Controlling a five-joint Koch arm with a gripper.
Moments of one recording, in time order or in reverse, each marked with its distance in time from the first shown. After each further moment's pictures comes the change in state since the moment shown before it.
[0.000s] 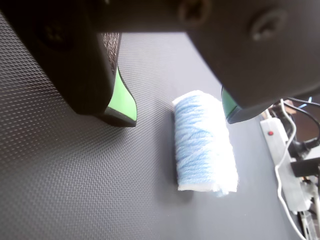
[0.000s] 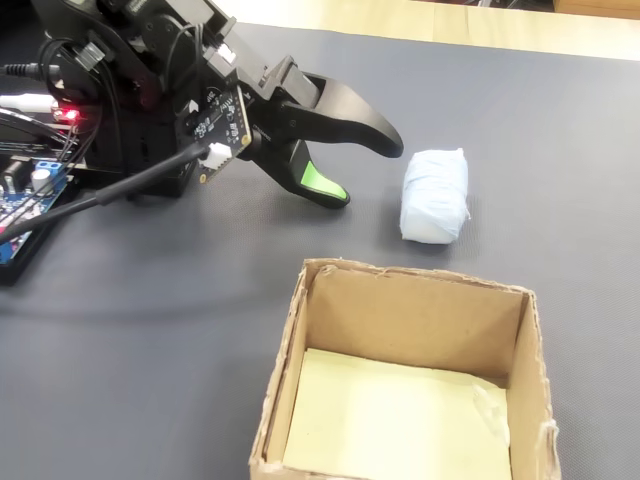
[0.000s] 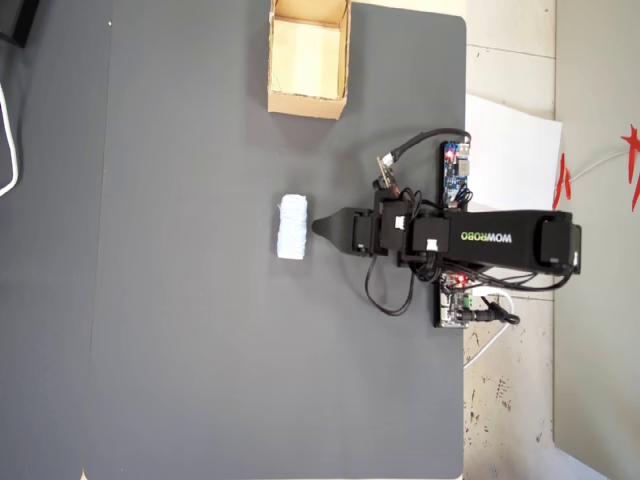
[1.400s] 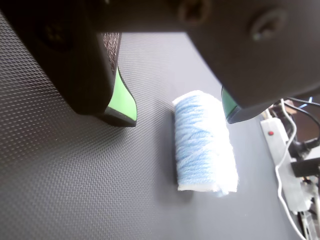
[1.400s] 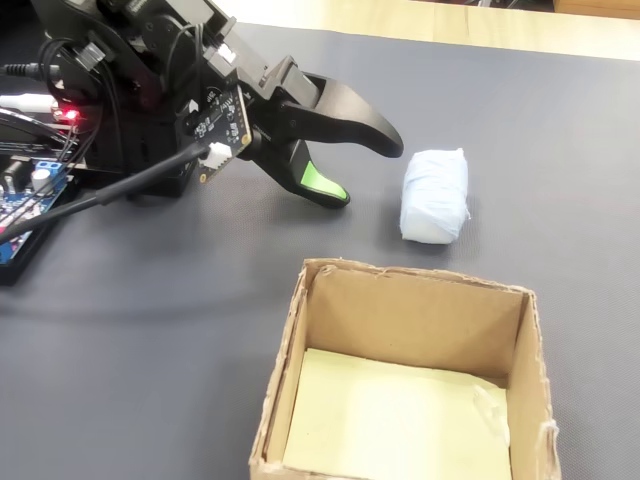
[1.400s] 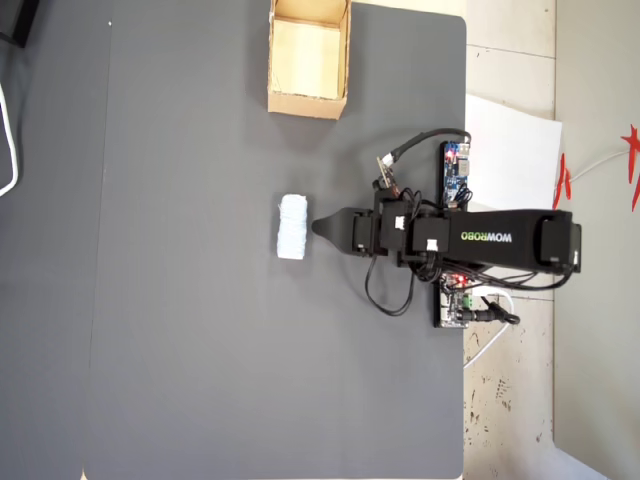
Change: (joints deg) arm -0.8 0.0 -0.5 -0.2 -0.1
